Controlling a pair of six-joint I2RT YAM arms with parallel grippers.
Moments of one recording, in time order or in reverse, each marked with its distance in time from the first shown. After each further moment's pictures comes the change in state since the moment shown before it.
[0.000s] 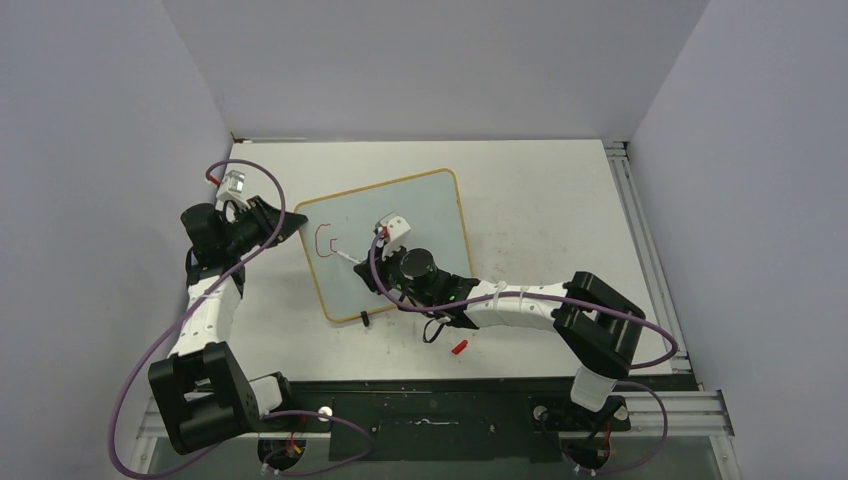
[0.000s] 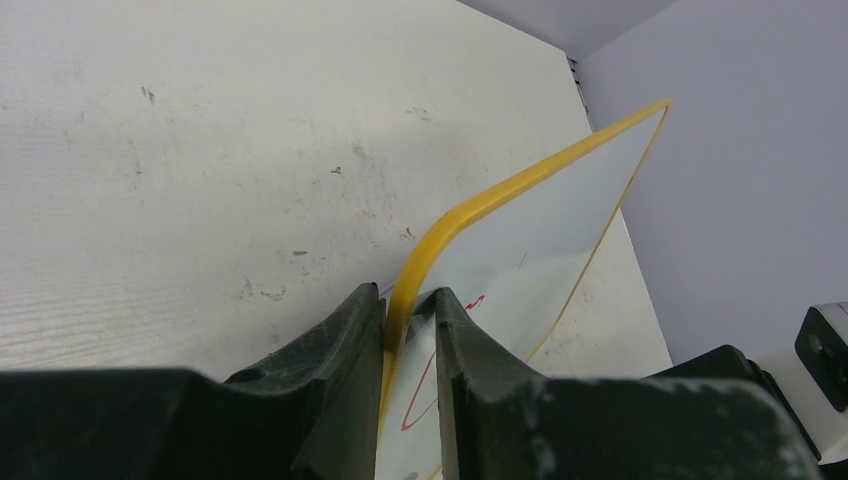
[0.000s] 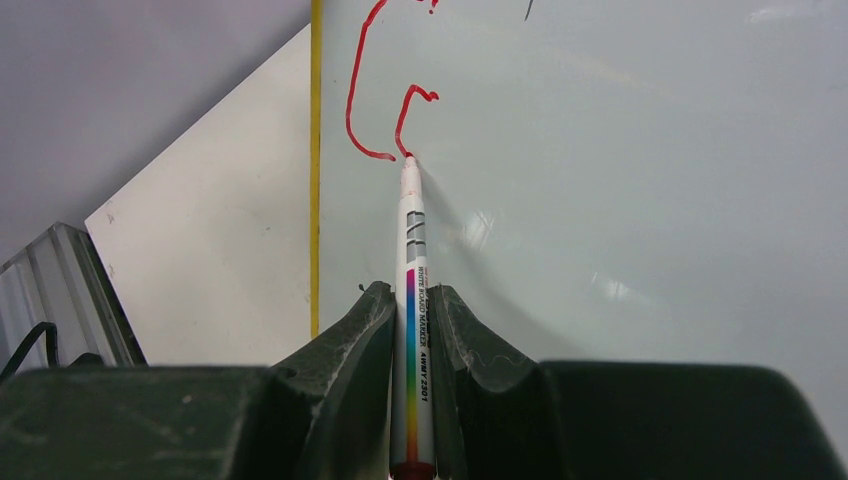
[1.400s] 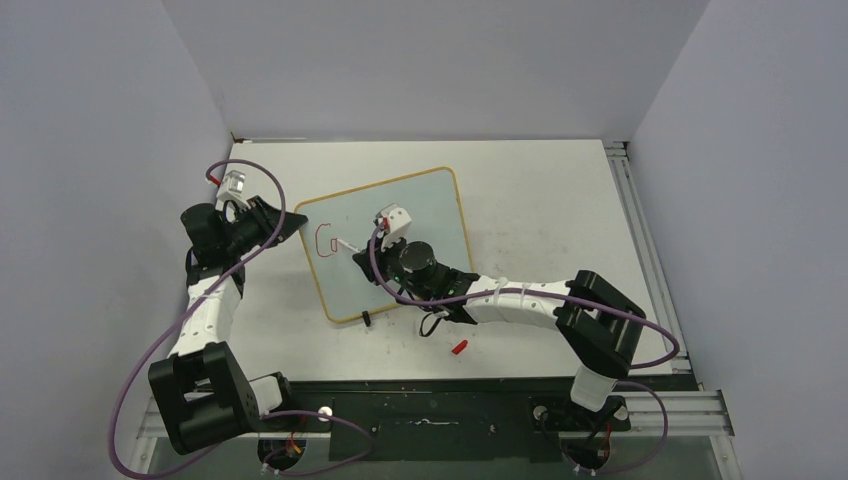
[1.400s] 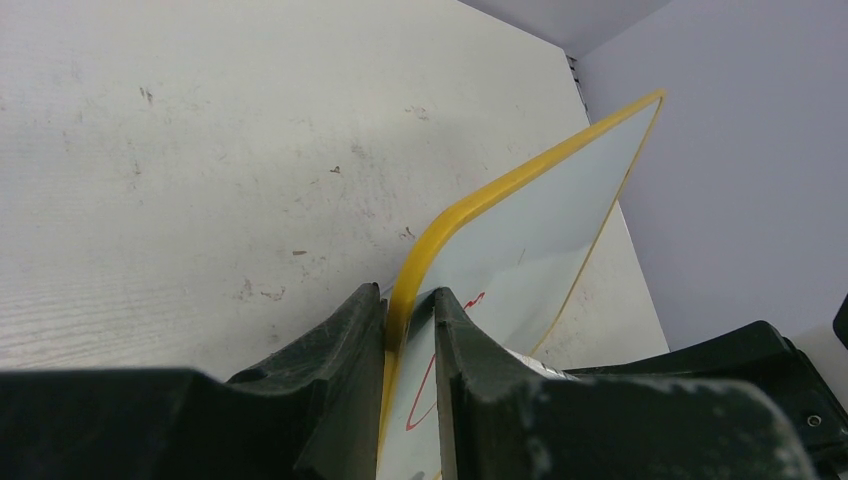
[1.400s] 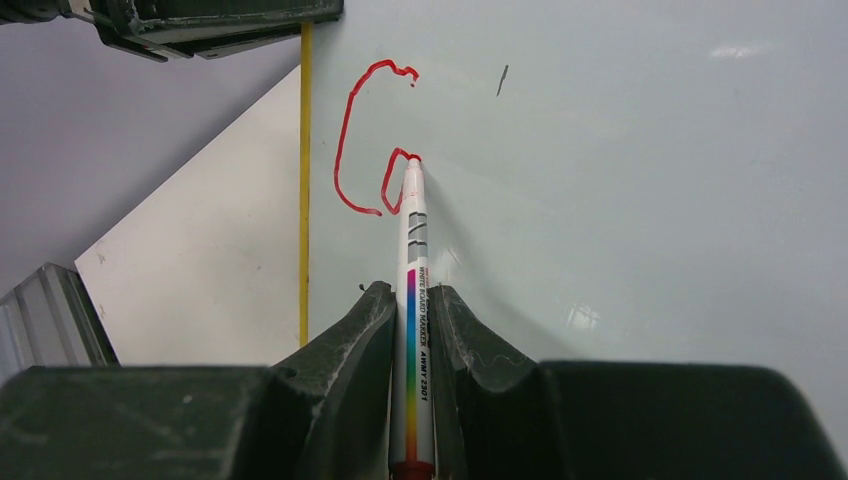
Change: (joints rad) left arm 0.000 0.000 0.000 0.000 0.003 0.004; right arm -0.010 0.000 0.045 -0.008 0.034 -0.016
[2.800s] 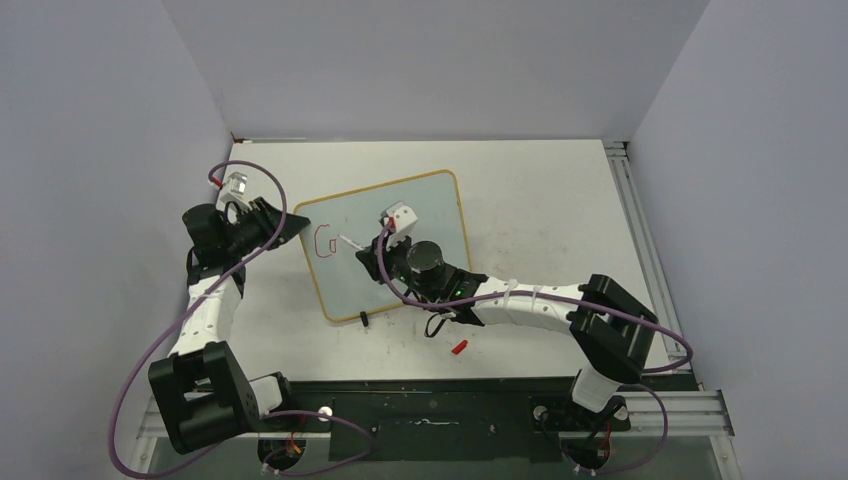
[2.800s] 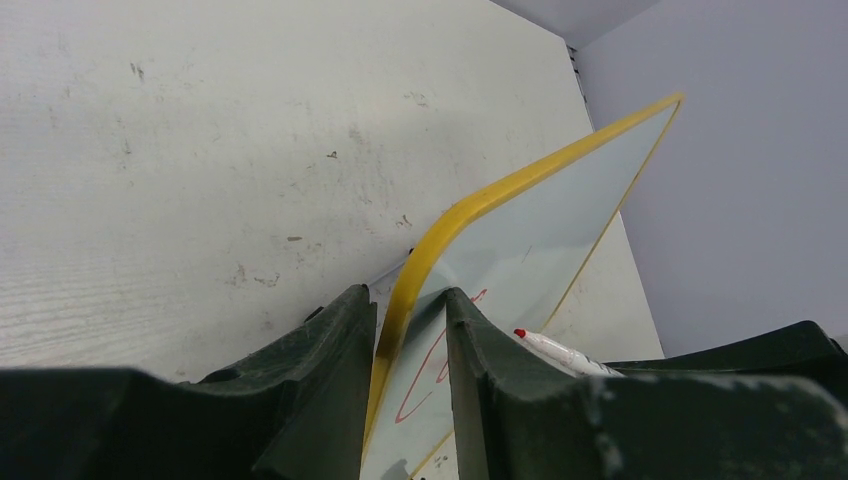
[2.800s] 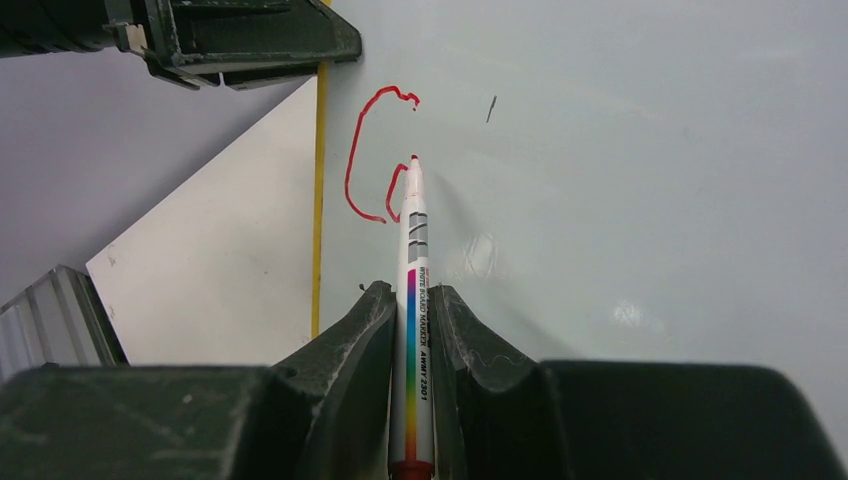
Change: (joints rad) left arm 0.001 0.002 0.000 -0.032 0.004 0.001; right arm 0.003 -0.065 -0.027 0.005 -0.001 -0.026
